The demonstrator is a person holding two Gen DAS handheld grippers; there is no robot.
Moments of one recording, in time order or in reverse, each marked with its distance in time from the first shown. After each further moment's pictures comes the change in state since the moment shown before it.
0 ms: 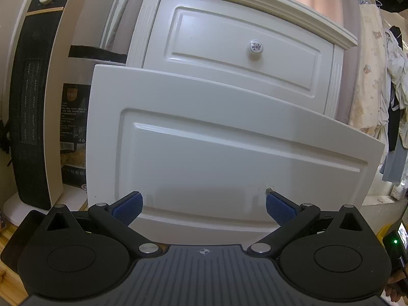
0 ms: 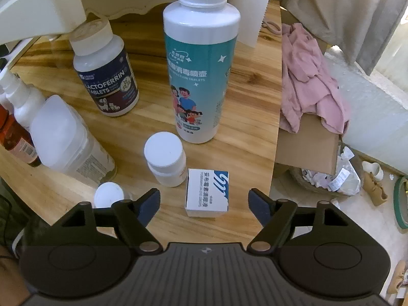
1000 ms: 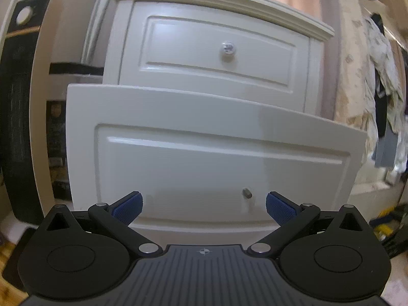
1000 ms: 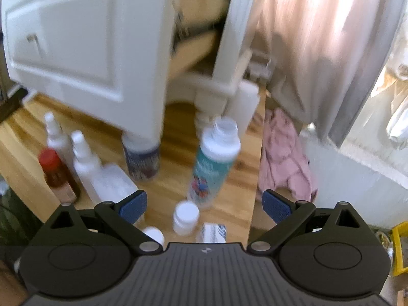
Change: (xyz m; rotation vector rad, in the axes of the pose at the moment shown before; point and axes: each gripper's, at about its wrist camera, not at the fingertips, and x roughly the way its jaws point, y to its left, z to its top) left arm -0.006 -0.022 0.004 0.106 -0.017 -0.039; right arm -0.109 0.046 -0.006 -0.091 -0.374 -0.102
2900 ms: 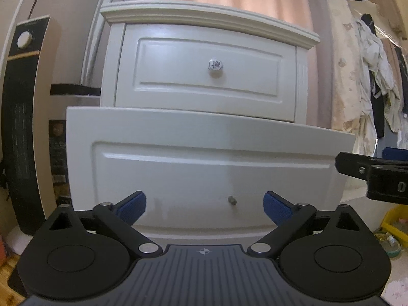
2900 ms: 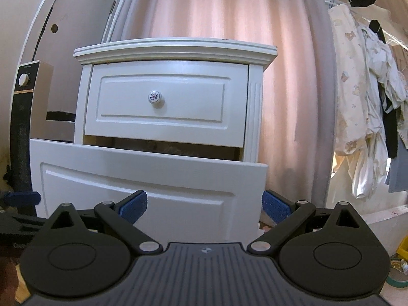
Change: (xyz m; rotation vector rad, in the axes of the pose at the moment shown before) left arm -0.008 -0.025 -0.006 0.025 -0.065 0.008; right arm -0.105 0.123 0.050 0.211 -0.634 -0.201
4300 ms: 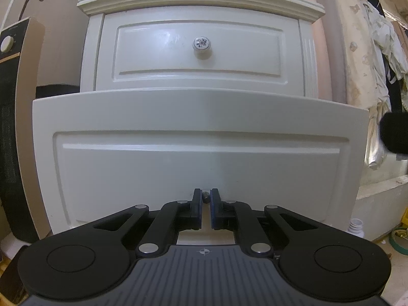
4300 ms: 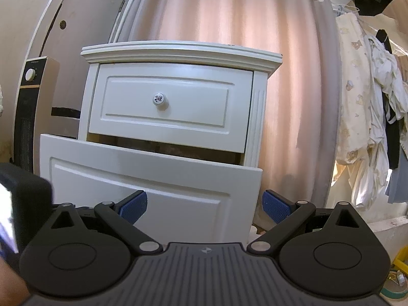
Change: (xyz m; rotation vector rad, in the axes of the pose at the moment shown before) left arm 0.069 -0.053 -0.018 0.062 -0.009 0.084; right arm -0.008 0.001 0.006 -0.046 -0.008 0.016
